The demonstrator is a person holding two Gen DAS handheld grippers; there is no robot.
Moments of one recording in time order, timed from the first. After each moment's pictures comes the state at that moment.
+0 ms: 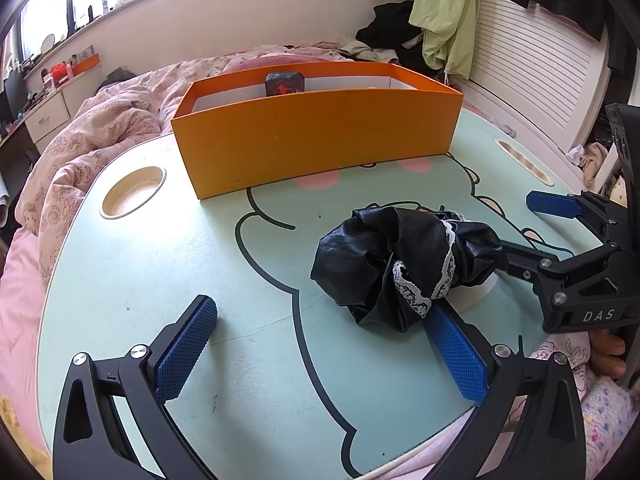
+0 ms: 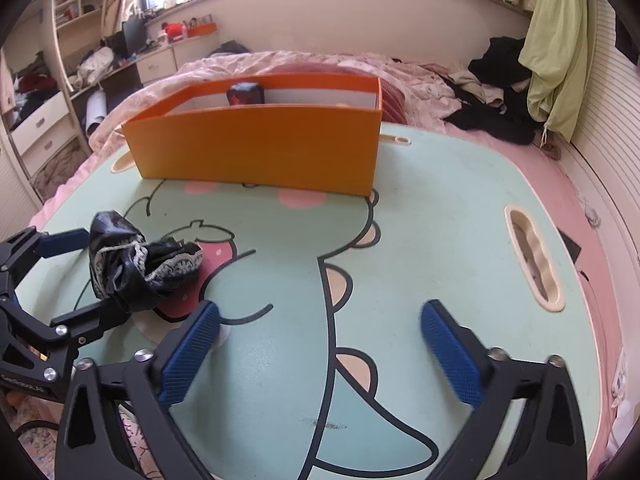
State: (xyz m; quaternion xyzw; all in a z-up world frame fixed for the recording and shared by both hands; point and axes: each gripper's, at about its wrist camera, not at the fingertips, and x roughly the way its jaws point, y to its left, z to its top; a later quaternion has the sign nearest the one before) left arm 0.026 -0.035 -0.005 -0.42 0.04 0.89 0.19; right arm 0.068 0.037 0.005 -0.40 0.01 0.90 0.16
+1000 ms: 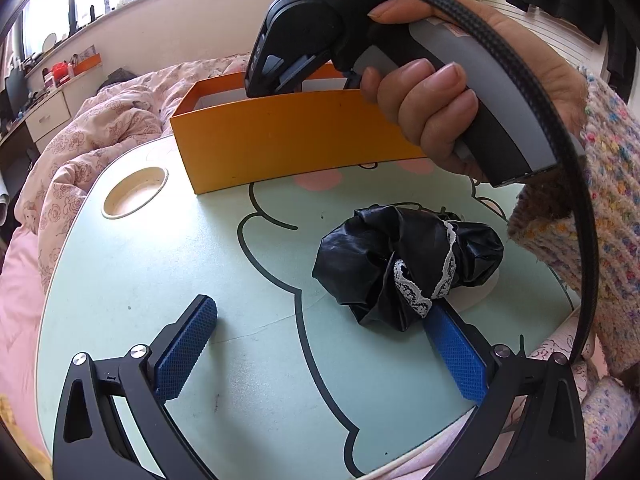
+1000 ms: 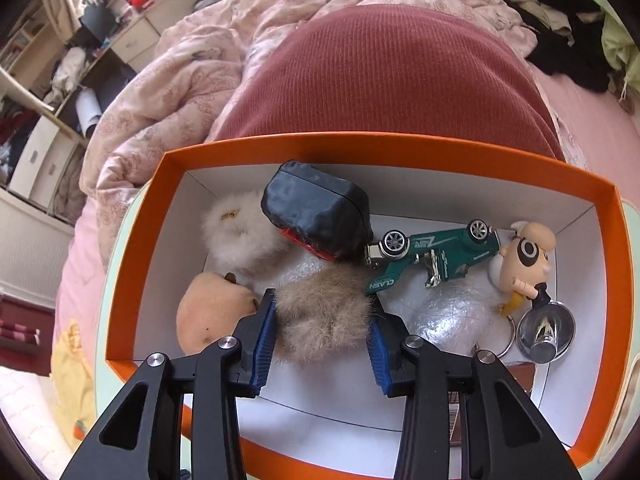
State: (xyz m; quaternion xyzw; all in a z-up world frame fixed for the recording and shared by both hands) left arm 0.023 -0.035 -0.005 -0.42 0.03 0.89 0.19; right arm -0.174 0.055 0.011 -0.54 0.17 0.81 0.12
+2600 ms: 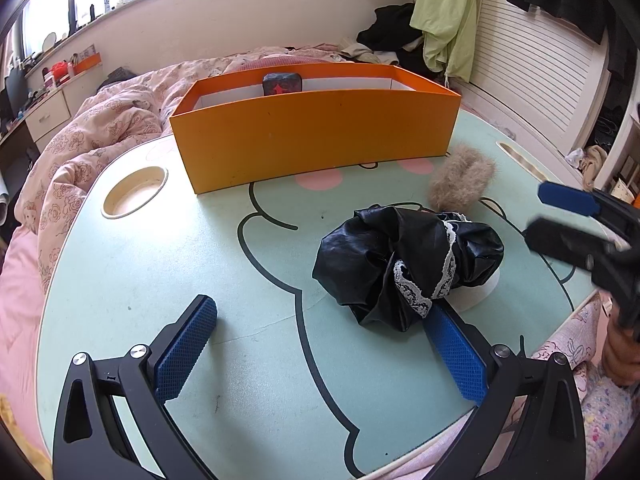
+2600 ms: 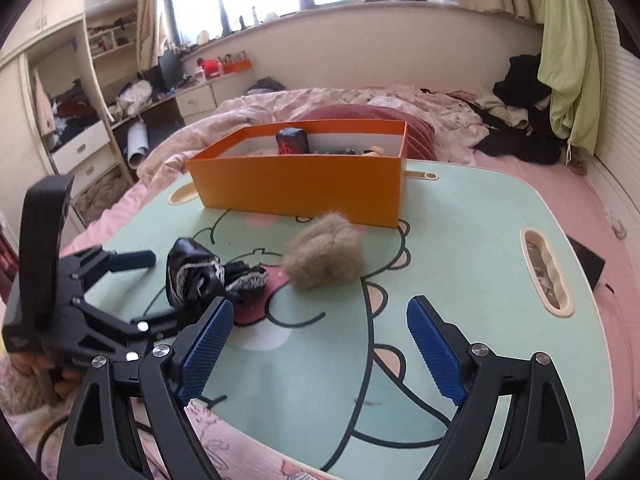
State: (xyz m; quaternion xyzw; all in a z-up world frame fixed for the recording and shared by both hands) left arm 0.023 -0.037 -0.008 -0.42 0.04 0.88 0.21; right arm 0.096 0.016 0.031 -0.35 0.02 0.93 0.09
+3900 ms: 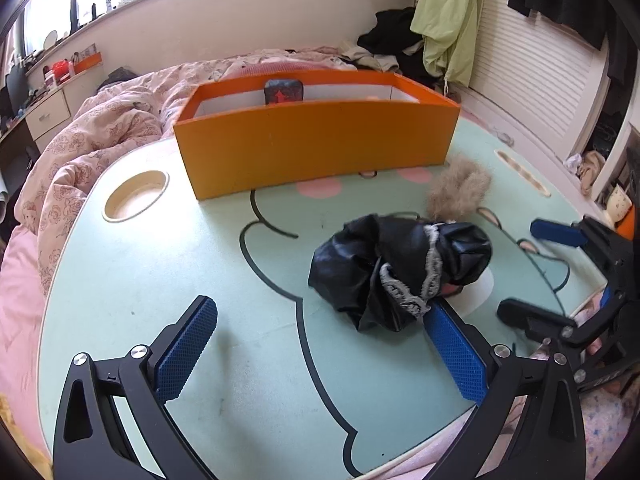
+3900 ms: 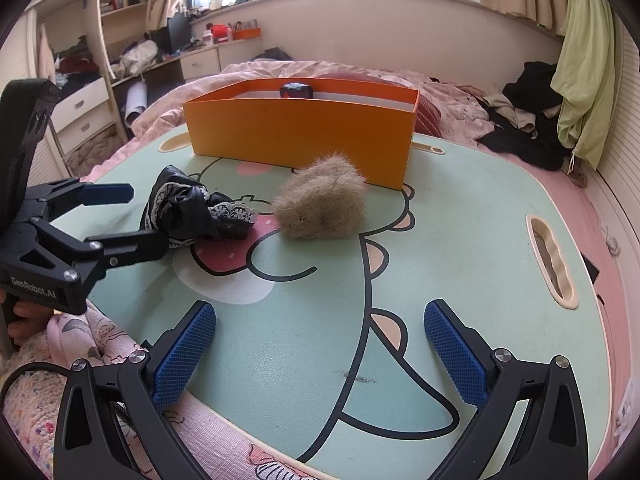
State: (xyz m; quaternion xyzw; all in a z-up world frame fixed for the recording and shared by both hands) left arm 0.022 -0.046 0.002 -0.41 0.02 0.89 0.22; right arm 0.084 0.021 -0.015 -0.38 -0.03 0.92 0.09
